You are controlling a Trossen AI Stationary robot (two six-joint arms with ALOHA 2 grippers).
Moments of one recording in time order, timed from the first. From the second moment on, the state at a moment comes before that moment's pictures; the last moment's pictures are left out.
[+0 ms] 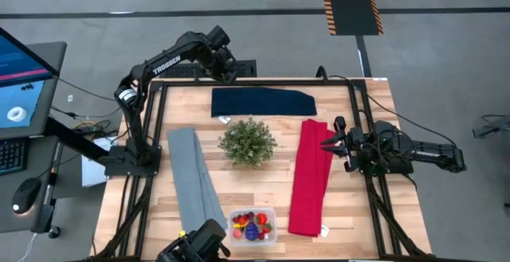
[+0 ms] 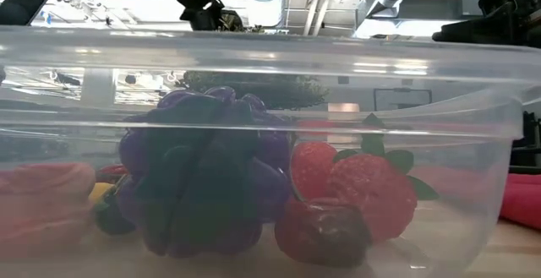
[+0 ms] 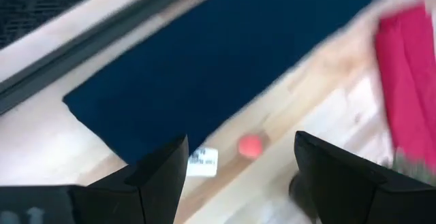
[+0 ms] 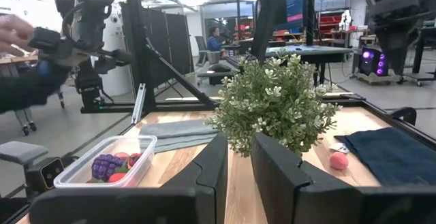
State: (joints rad) left arm 0.79 1.90 1.82 -1.15 0.31 -0.24; right arm -0.16 0.01 0.01 0.06 -0.31 0.03
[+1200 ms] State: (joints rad) left arm 0.57 1.90 1.81 -1.22 0.26 -1.29; right arm -0.16 0.01 0.01 0.06 -0.31 0.03
